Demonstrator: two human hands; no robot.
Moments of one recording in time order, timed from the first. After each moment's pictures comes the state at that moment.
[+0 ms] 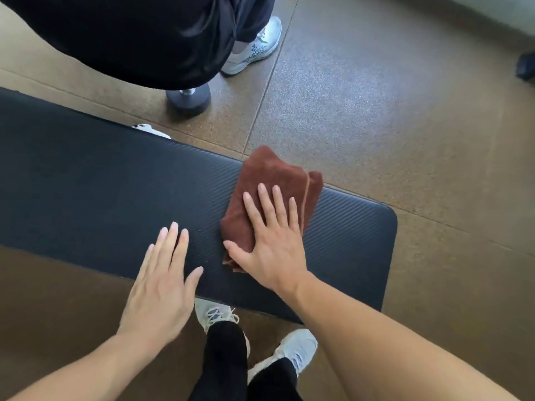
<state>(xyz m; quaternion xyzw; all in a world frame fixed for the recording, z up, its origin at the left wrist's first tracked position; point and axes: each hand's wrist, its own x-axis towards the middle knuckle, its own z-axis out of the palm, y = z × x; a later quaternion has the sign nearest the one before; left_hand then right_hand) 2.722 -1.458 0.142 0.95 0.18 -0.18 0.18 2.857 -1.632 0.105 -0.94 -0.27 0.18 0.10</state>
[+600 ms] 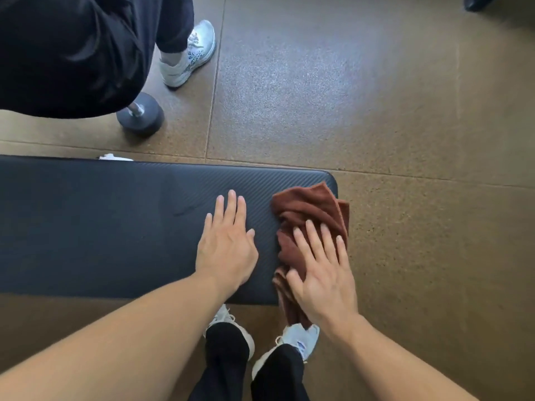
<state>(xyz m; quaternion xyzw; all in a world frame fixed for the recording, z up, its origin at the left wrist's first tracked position) 2.839 -1.617 0.137 0.96 0.07 -0.24 0.15 2.797 -1.820 0.111 -0.97 -0.12 0.19 0.10</state>
